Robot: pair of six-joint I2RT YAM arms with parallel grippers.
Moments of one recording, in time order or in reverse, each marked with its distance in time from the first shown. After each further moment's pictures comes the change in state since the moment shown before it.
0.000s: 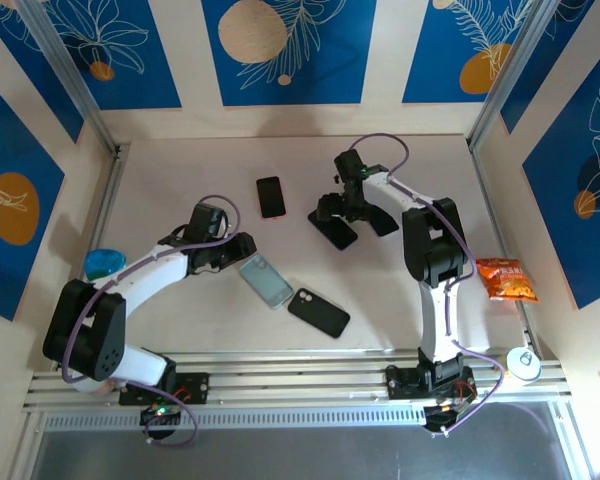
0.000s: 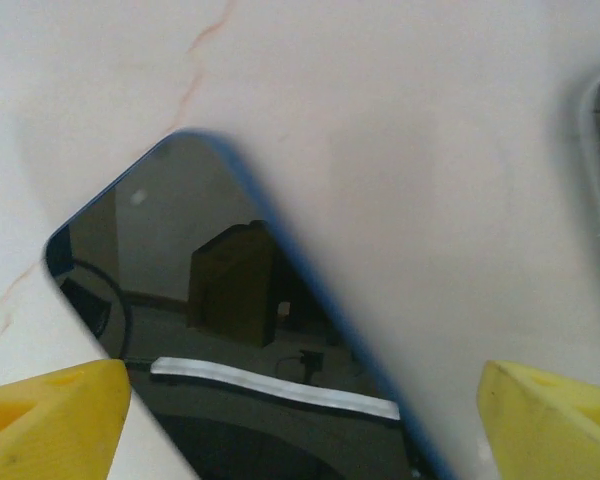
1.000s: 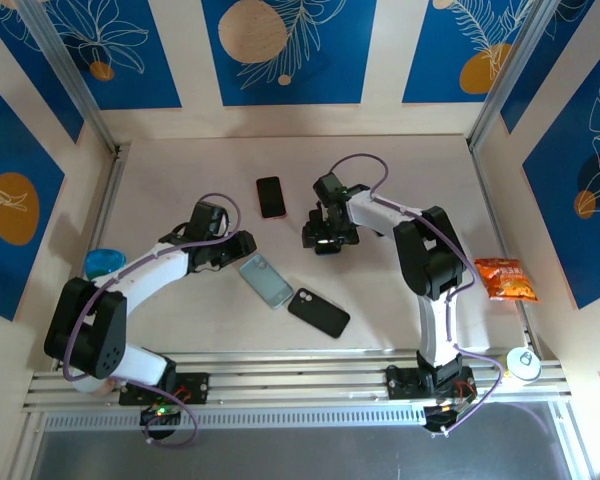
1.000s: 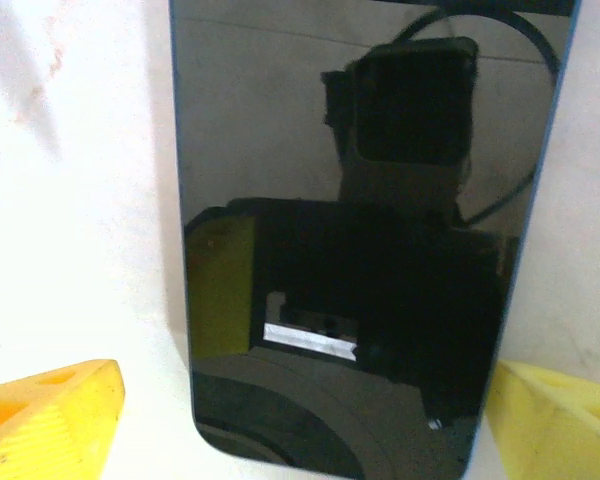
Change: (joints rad) left arm 0.000 0.011 0.019 -0.009 -0.012 0.001; right arm 0.159 -0.097 -0.183 -0.019 0.011 0.050
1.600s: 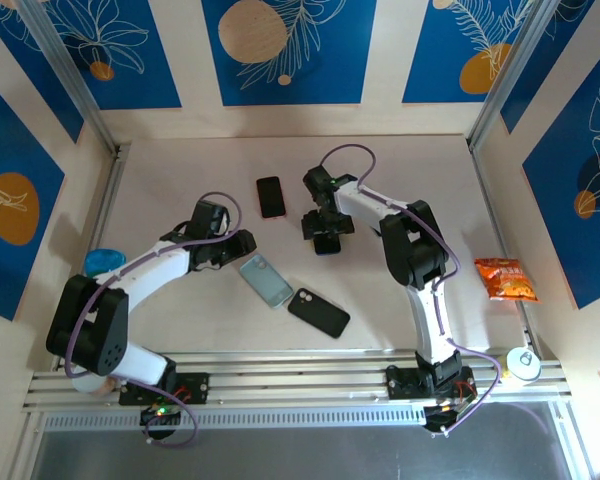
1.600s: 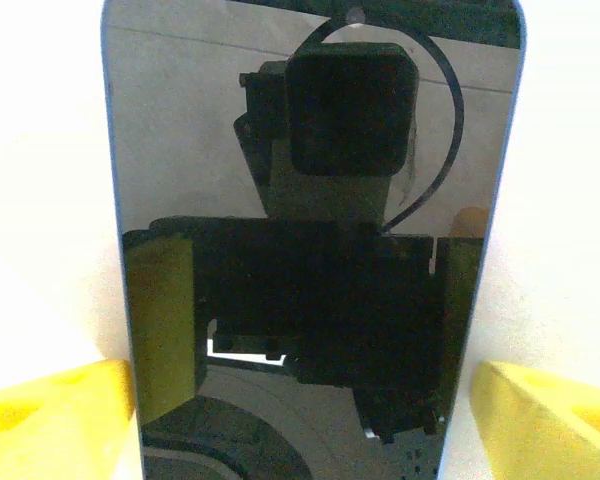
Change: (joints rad) left arm 0.000 0.019 0.017 -0.004 -0.017 0.011; right arm 0.008 0.159 0.220 -0.099 0.133 -0.018
